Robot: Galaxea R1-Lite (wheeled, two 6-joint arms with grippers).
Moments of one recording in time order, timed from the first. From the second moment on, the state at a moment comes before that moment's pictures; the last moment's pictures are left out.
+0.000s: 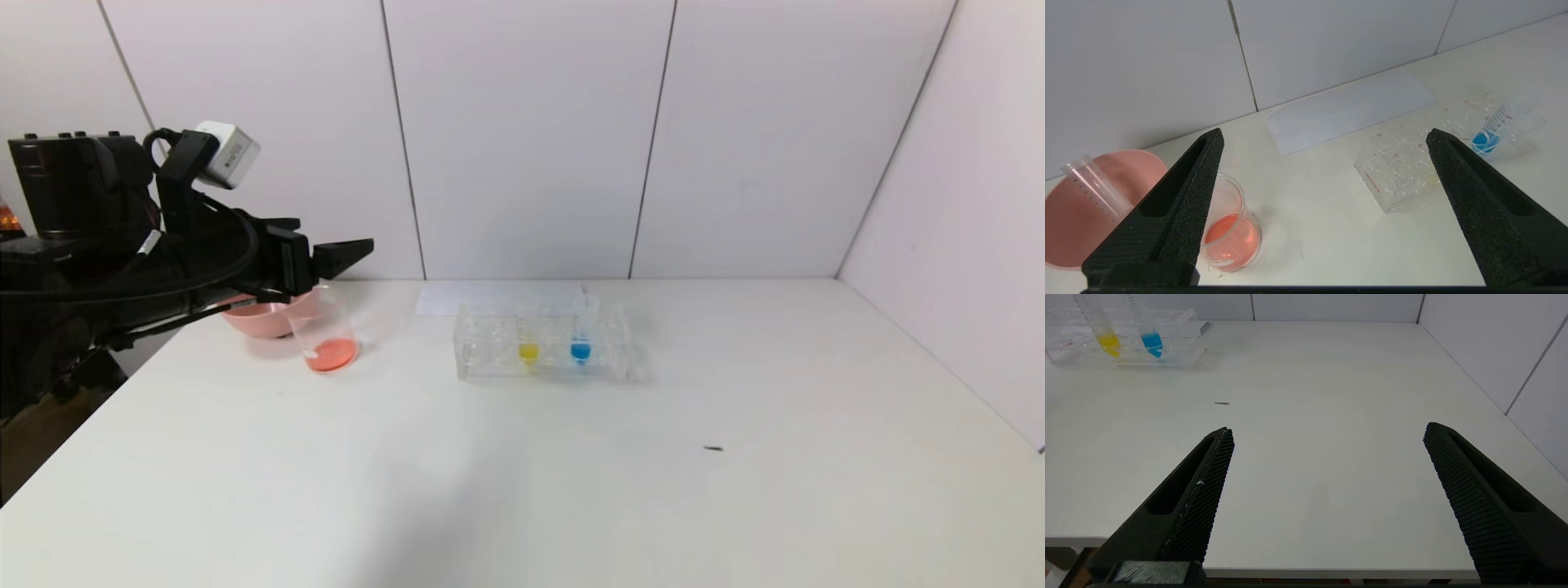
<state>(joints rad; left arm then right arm) -0.16 1.57 -0.91 -0.55 -0.26 0.07 0.00 0.00 0.00 0.00 0.00 0.00</state>
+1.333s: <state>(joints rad) -0.51 1.78 -0.69 -0.97 -0.15 -0.02 0.00 0.00 0.00 0.00 0.00 0.00</state>
